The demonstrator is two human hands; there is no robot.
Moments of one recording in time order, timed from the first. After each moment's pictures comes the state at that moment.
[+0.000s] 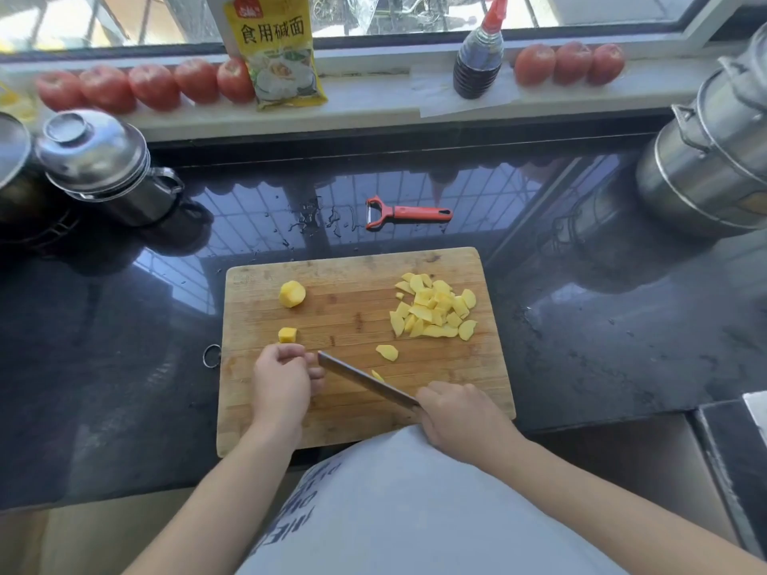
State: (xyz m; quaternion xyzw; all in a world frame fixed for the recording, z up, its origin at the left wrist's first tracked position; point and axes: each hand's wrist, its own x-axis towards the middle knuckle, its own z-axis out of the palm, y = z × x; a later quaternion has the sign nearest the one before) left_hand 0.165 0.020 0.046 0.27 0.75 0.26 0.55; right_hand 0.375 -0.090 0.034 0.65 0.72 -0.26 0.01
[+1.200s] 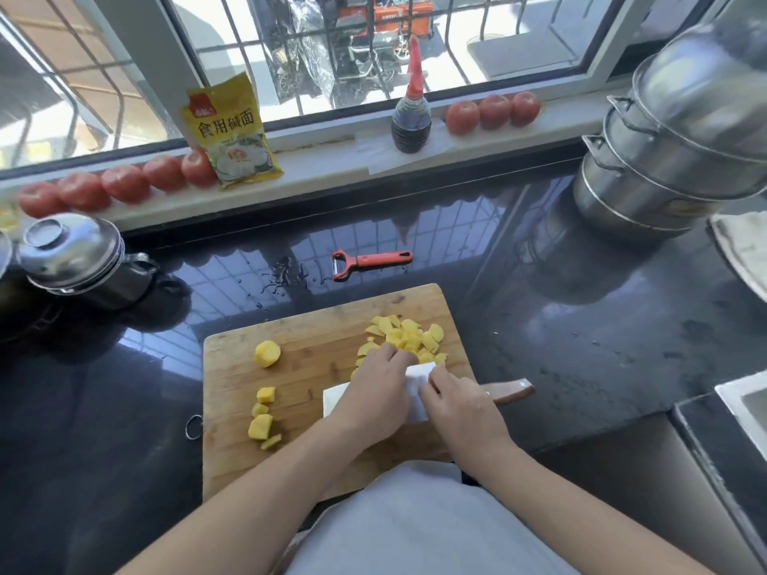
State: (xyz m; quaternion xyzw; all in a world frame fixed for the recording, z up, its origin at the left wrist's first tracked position) left_hand 0.280 0.028 0.031 0.89 0.34 -0.03 0.30; right_hand 0.414 -0.080 0.022 0.68 0.72 0.15 -0.04
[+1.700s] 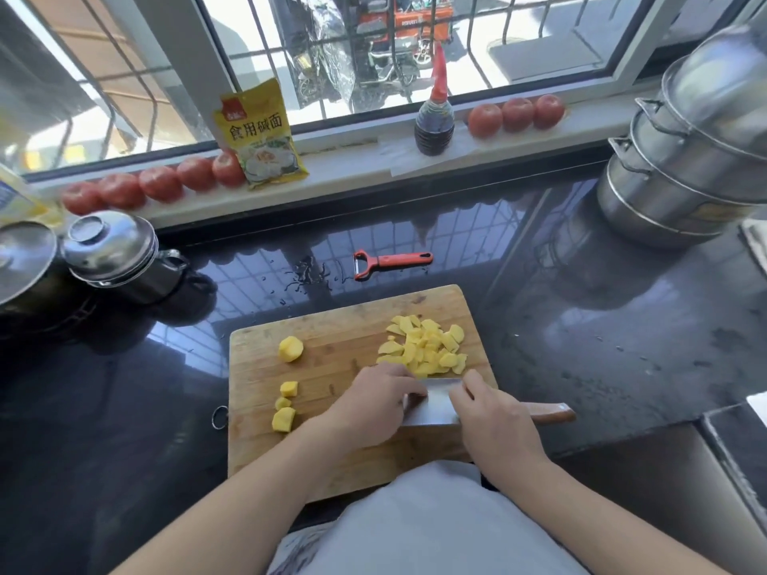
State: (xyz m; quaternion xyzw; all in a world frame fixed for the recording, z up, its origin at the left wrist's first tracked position) left_hand 0.245 0.040 0.048 0.89 0.30 -0.10 0.32; right_hand 0.410 -0.094 0.039 0.73 0.68 0.03 -0.06
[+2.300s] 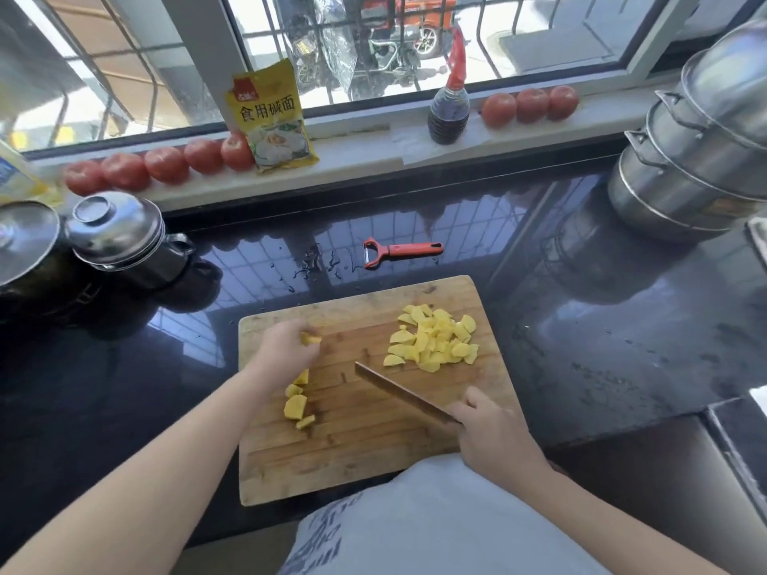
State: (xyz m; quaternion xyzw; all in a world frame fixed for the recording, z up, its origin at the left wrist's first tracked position) left_hand 0.143 0.131 0.033 0.75 0.58 -0.03 0.33; right_hand 0.386 -0.105 0.029 0.76 0.61 -0.23 -0.03
